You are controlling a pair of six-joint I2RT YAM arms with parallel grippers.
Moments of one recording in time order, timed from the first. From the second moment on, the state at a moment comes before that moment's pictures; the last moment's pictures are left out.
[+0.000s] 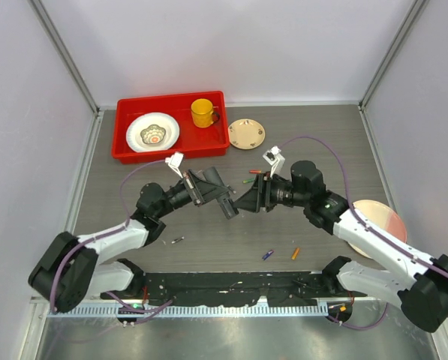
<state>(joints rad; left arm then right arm) -0.57 1.24 0.38 1.05 0.54 -1.27 0.64 1.03 0.70 0.02 -0.62 0.69</state>
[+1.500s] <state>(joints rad) -0.57 0.80 0.22 0.62 0.35 -1.13 1.18 1.37 0.71 -0.68 0.28 0.78</state>
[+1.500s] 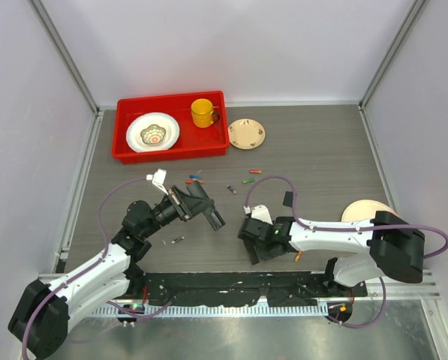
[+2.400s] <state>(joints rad) -0.57 0.82 0.21 0.63 0.35 -1.13 1.16 1.29 0.63 -0.61 0.24 0.80</state>
